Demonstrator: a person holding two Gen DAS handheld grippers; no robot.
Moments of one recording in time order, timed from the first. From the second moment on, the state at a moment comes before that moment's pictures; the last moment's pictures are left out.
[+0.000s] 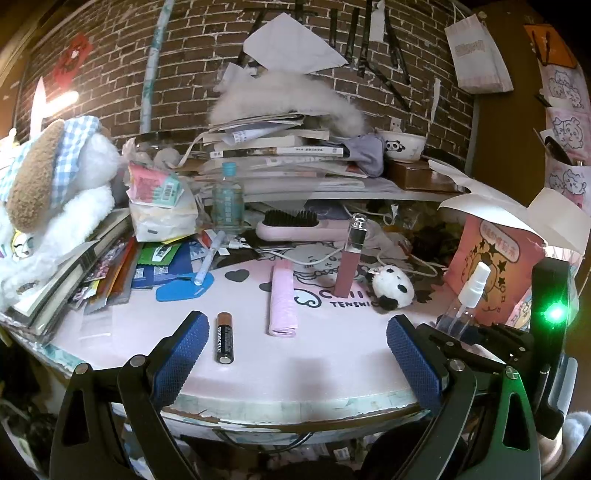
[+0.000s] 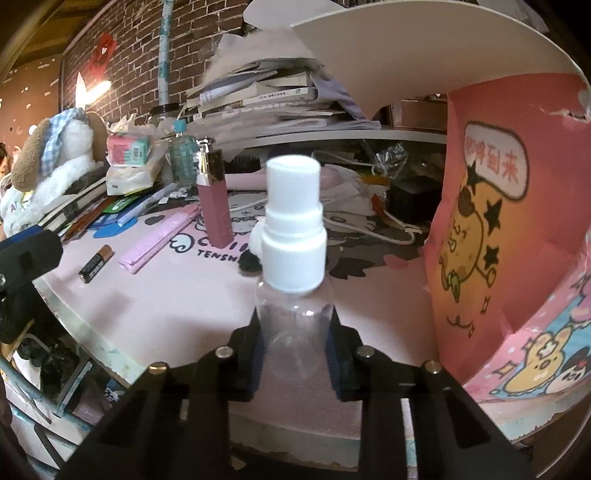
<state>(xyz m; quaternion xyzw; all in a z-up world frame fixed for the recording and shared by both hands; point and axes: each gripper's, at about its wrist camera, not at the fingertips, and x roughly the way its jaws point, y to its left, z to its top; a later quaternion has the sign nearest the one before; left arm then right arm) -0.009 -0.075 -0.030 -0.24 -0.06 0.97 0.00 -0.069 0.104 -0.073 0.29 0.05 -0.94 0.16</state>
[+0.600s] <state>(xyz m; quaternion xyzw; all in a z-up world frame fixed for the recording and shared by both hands) -0.011 -0.078 -0.035 -0.25 -0.06 0.97 0.00 -0.050 0.100 -0.042 0.26 0.07 -0.94 0.20</state>
